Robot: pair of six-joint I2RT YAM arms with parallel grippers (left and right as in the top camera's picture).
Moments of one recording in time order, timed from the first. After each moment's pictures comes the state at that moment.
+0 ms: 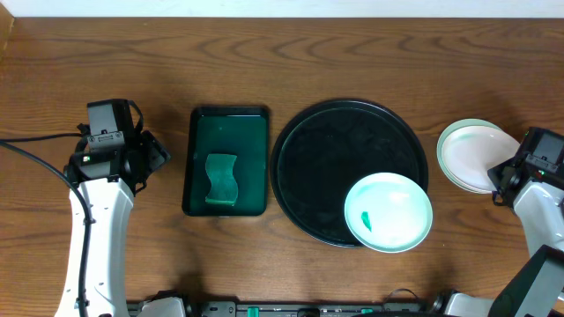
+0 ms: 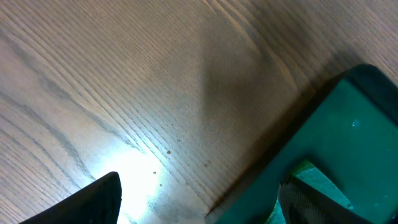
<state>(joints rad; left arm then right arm) 0.19 1.30 1.05 -0.89 -0.17 -0.51 -0.44 1.49 0.80 -0.44 0.29 0.65</state>
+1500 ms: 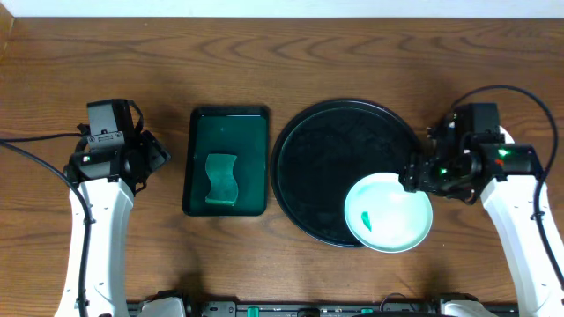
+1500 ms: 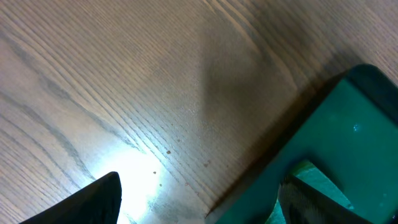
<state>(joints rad) 0.19 1.30 1.05 -0.89 -0.17 -0.51 0.04 1.32 1.07 -1.09 -0.21 0.15</state>
